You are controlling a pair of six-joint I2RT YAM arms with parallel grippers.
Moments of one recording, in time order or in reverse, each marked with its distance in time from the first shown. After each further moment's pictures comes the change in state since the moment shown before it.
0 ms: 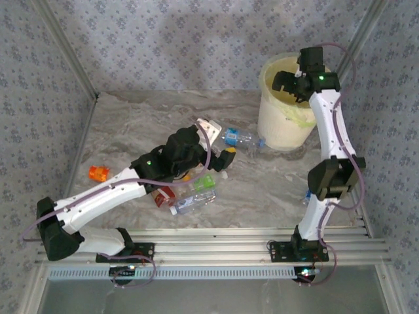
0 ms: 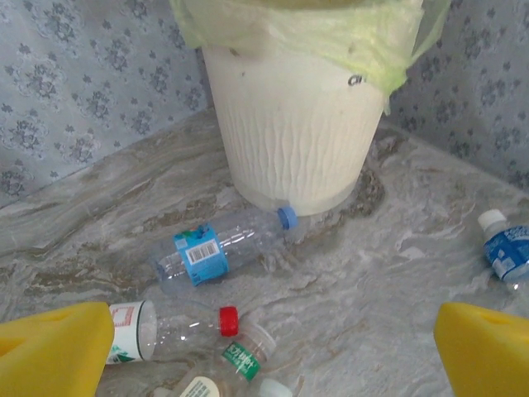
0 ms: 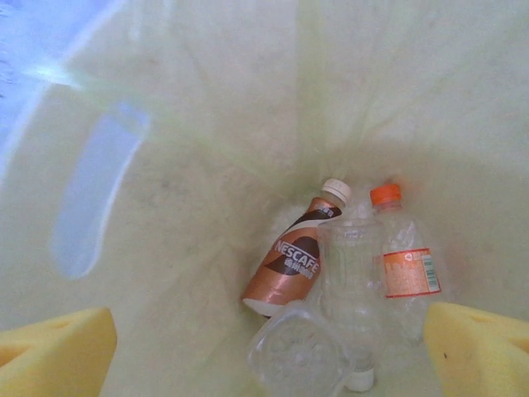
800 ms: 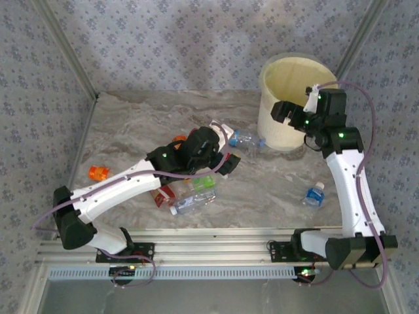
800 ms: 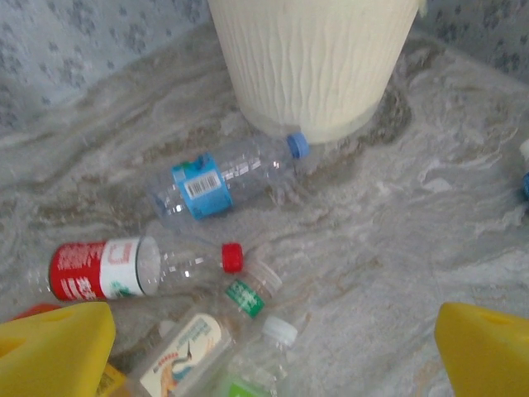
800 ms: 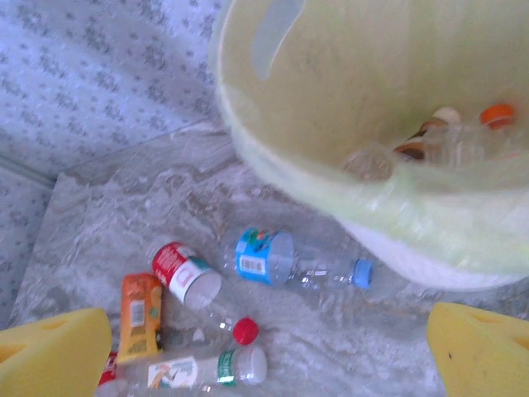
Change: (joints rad) left arm -0.040 0.152 0.164 -0.263 -0.064 -0.066; right arm 0.003 -0.652 -0.707 0.235 -0.309 0.082
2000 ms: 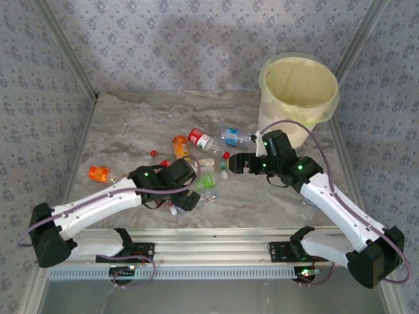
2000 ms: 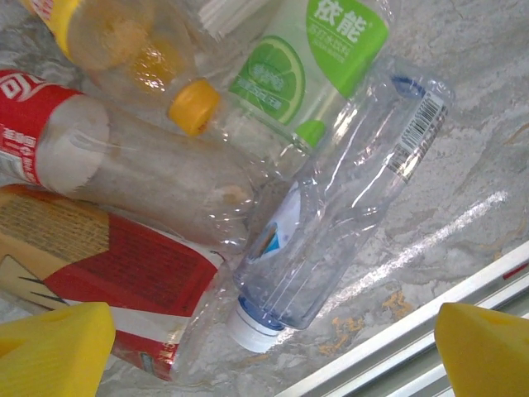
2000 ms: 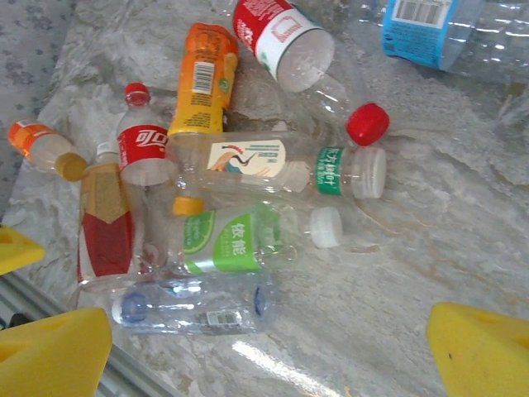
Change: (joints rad) left arm 0.039 -0.243 -0.388 -0.409 0.089 -0.202; right arm 0.494 -0.120 -0.428 0.133 0.035 0.095
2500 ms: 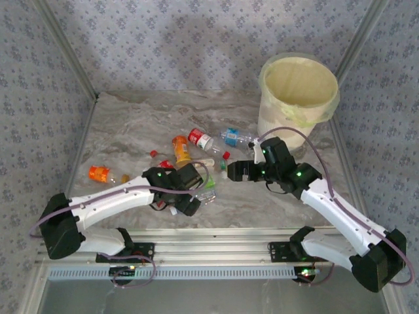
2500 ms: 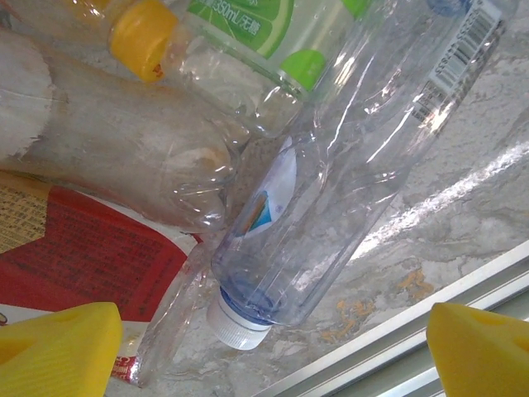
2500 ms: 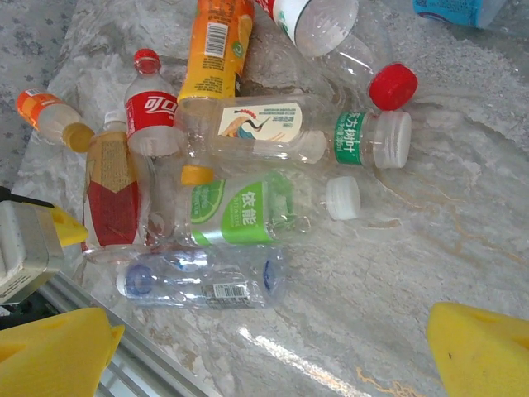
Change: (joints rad) left arm -0.014 0.109 -0.035 0.003 0.027 -0.003; right arm 0.041 -0.047 -0.085 0.030 -0.011 0.014
